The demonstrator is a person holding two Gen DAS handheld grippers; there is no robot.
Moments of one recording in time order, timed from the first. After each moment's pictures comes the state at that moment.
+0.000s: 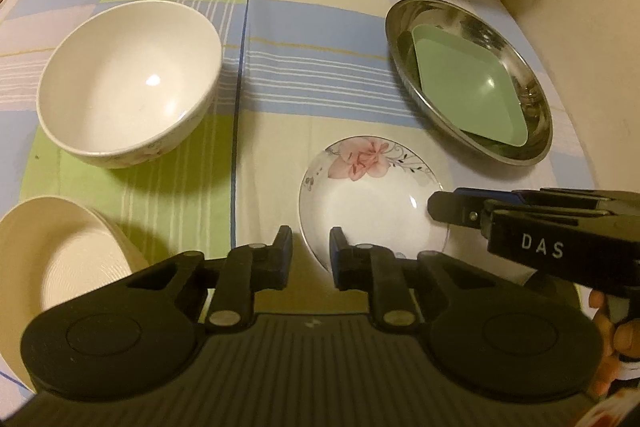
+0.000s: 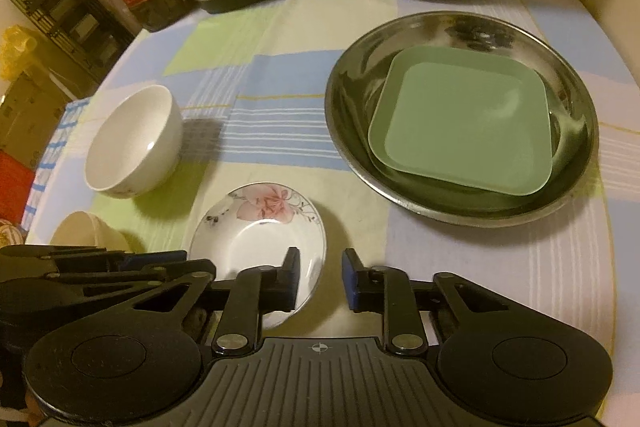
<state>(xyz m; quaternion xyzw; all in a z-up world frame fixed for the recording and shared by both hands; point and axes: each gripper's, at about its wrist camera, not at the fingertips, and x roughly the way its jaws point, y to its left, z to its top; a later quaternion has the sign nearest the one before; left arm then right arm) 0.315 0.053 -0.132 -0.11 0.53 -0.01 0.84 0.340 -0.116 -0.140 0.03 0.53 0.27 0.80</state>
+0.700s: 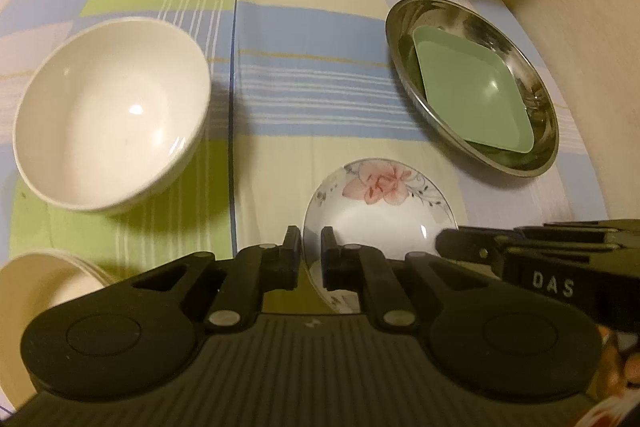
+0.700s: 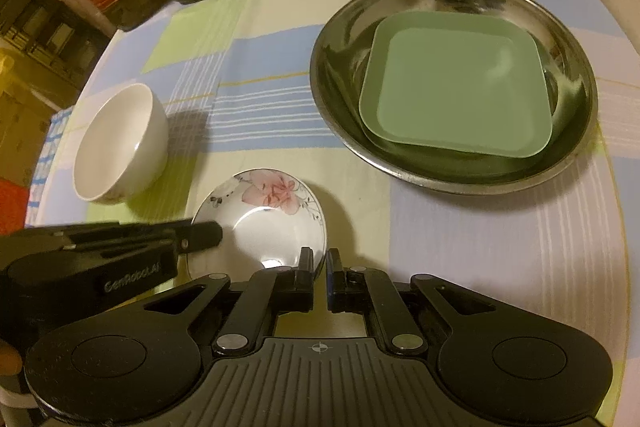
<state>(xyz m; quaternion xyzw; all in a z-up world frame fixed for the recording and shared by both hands) 0.342 0.062 -0.139 -0.11 0.54 -0.03 0.83 0.345 -0.112 -0.143 0.07 0.57 0.24 0.78</state>
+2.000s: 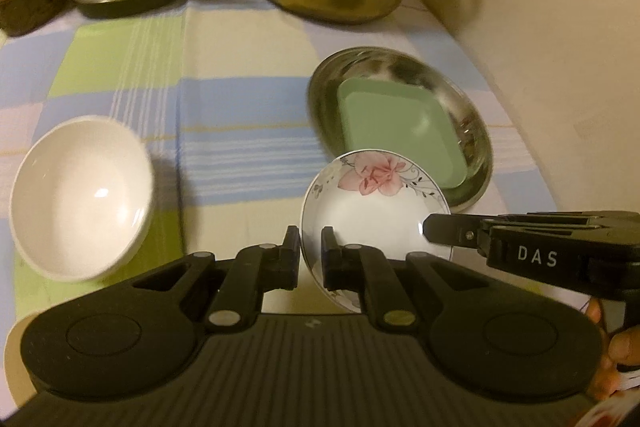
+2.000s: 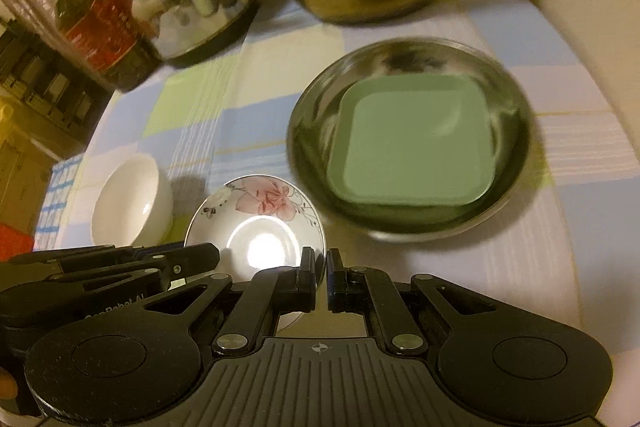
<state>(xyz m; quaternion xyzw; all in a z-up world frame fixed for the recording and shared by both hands) 0.352 0.028 -0.088 -0.07 0.49 -0.08 0.86 0.345 -0.151 -0.095 0.11 0.53 0.21 0.81</state>
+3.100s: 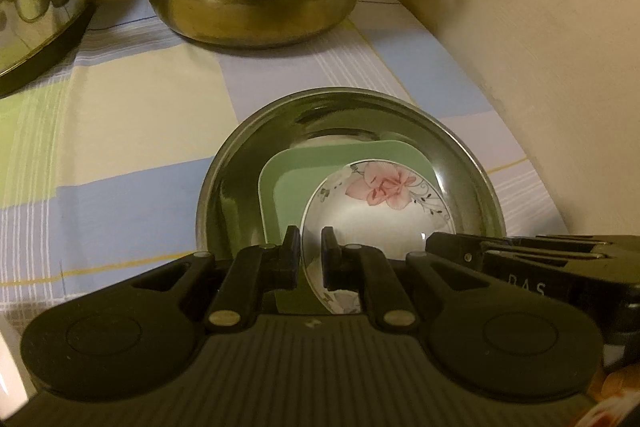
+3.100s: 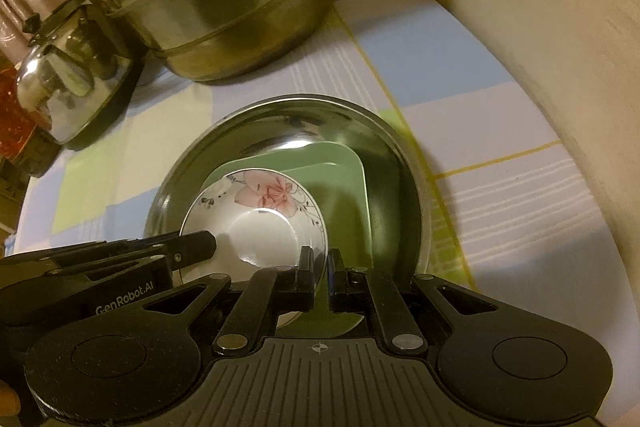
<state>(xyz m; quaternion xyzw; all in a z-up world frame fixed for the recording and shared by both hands) 0.474 -0.044 -0.129 -0.03 0.50 -0.13 0.86 0.439 -0.208 -0.140 0.14 0.52 0.10 0.84</state>
